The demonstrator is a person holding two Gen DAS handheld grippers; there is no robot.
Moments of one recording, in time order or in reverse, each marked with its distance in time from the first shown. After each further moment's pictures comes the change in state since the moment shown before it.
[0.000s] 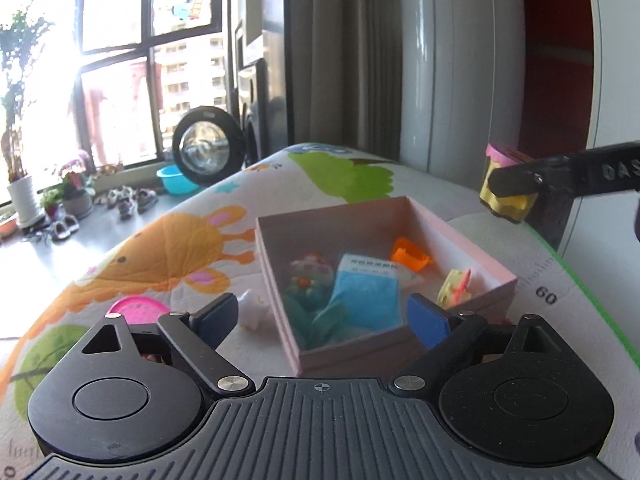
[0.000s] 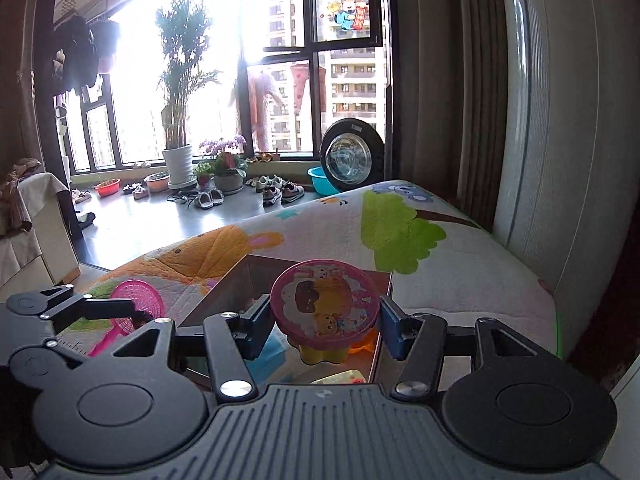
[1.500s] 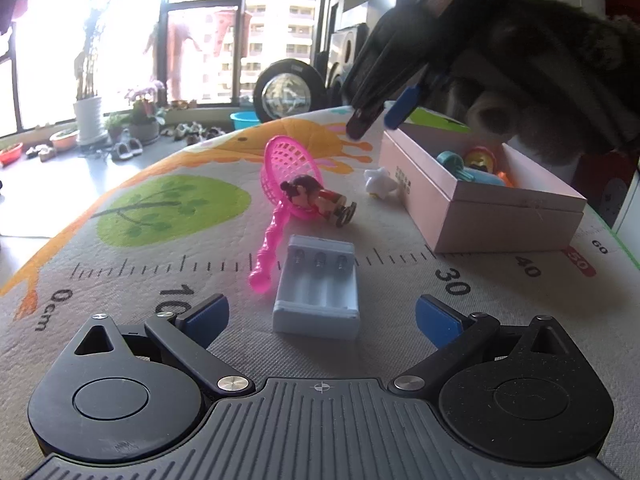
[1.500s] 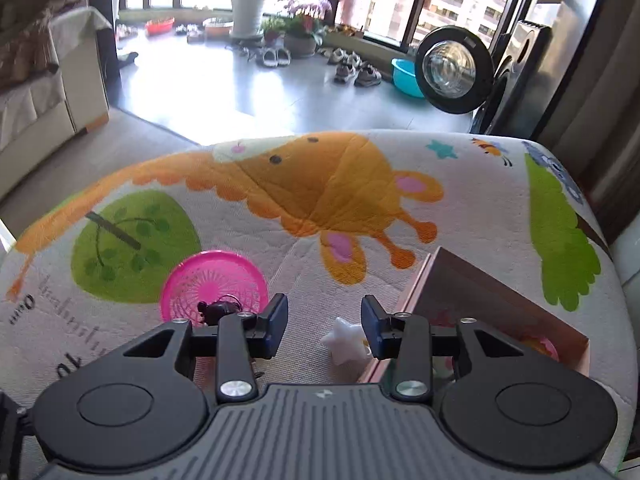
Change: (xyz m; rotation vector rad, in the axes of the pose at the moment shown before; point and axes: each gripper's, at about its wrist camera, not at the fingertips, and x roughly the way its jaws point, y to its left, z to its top) left arm -0.049 0.077 -0.103 -0.230 0.065 0.122; right arm 0.186 0.197 0.042 -0.365 0.420 0.030
